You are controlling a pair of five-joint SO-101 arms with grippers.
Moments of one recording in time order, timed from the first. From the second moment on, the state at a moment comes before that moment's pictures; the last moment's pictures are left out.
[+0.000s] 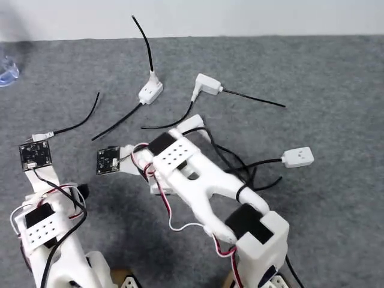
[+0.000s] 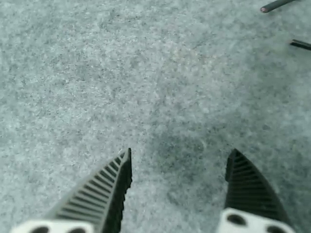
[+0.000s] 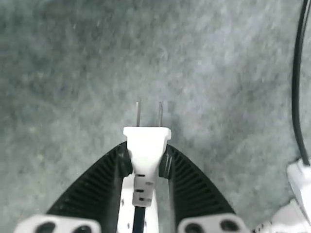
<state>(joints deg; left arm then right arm) -36.9 -44.4 73.8 44.4 -6.8 -44.9 16.4 5.1 68.5 48.7</state>
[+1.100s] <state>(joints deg) -38.8 -44.4 73.8 44.4 -6.8 -45.0 21.8 6.9 63.0 46.7</state>
